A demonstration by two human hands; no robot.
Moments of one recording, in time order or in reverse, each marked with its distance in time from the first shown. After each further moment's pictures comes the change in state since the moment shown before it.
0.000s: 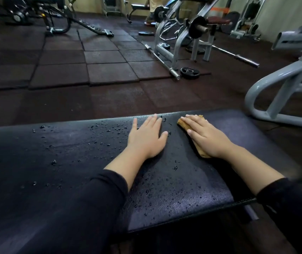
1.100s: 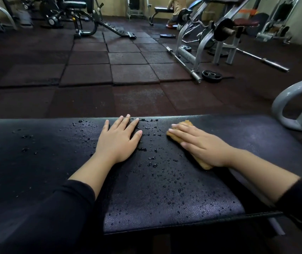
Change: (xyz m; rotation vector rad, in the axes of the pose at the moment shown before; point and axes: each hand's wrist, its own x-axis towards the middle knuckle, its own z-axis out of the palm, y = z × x) left_hand -0.064 -0.124 -0.019 0.086 0.092 -0.217; right_hand 0.014 -0.074 0.021 -0.115 -0.154 -0.469
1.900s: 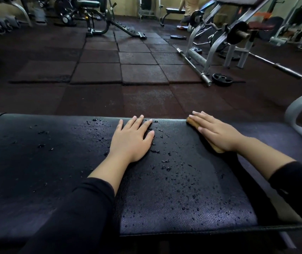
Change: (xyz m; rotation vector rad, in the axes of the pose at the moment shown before) left_hand 0.003 -0.002 0.000 -0.057 0.030 -0.011; right_hand 0.040 0.041 -0.010 0.030 -0.001 0.213
